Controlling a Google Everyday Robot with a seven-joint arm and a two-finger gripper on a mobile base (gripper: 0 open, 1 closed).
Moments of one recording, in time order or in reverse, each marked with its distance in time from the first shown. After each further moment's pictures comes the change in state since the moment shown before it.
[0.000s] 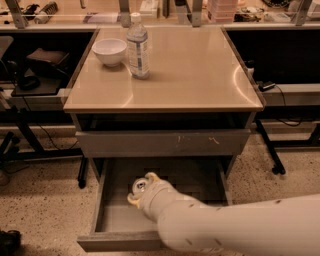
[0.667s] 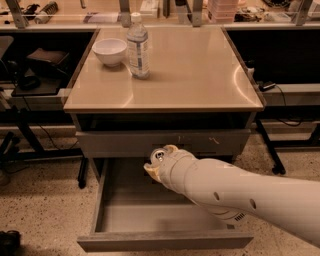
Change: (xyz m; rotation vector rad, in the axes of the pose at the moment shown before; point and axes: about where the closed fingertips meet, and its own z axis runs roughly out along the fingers) arm -0.031 -0.091 -0.031 0.067 -0.023 0.081
